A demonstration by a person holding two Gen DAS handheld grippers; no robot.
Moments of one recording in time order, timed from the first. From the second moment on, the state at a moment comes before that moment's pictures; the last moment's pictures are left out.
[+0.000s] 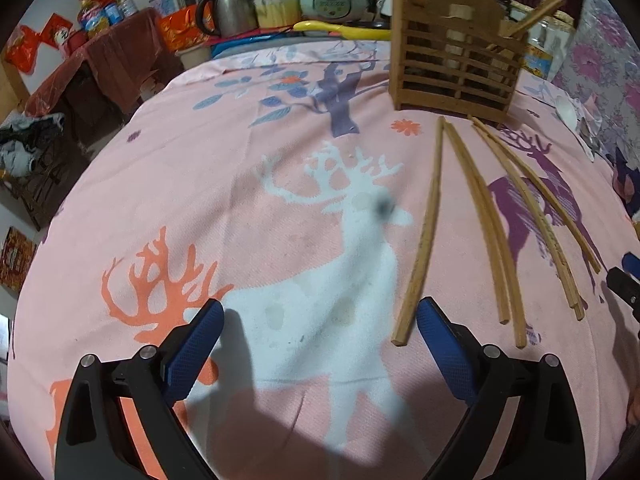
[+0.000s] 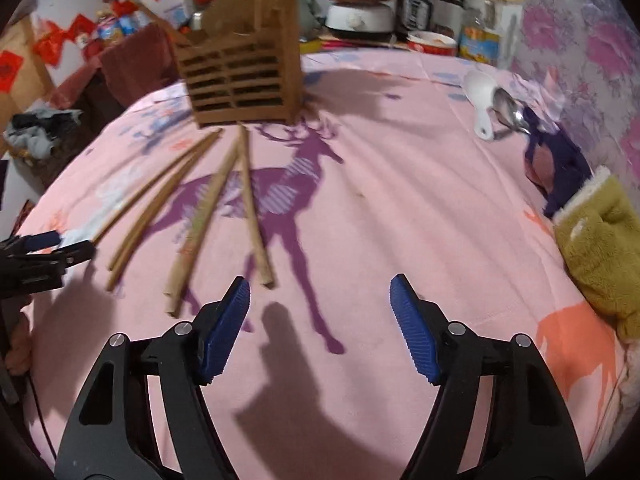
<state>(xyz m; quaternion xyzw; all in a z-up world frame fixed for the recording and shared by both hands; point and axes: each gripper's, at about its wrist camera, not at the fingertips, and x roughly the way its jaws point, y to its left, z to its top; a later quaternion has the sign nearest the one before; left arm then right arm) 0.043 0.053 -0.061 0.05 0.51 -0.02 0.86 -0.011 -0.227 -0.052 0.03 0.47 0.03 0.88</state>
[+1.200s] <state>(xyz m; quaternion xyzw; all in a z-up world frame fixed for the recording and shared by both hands) 0.020 0.010 -0.054 0.09 0.47 -0.15 0.86 -0.004 -0.203 -0.060 0.02 0.48 0.08 0.87</state>
